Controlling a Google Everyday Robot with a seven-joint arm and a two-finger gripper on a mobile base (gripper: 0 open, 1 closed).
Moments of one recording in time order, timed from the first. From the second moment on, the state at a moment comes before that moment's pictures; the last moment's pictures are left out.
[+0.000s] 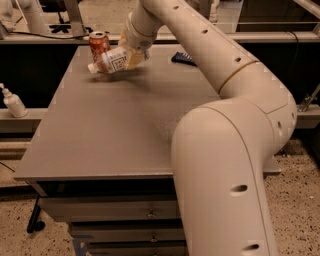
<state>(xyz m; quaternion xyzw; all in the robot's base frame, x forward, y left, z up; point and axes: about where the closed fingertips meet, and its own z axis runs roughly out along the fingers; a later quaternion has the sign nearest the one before) 0.796 0.100 0.882 -0.79 0.52 -0.04 0.32</state>
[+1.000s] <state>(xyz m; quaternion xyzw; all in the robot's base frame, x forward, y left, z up) 0.794 0.095 0.883 -0.79 0.52 -0.03 0.32</state>
